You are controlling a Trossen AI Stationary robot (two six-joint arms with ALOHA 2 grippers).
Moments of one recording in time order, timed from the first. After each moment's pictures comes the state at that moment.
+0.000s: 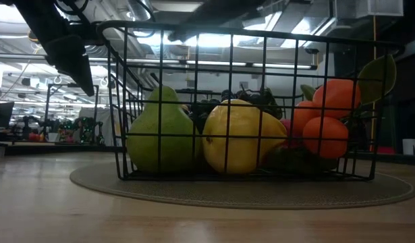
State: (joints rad) left arm 0.08 0.77 0.64 -0.78 -0.41 -0.33; right arm 0.36 2.11 2.36 -1.57 0.10 0.52
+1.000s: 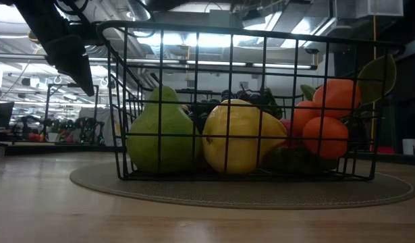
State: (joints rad) left arm 0.08 0.77 0.64 -0.78 -0.41 -0.33; right arm 0.48 2.11 2.32 -1.44 0.24 0.56
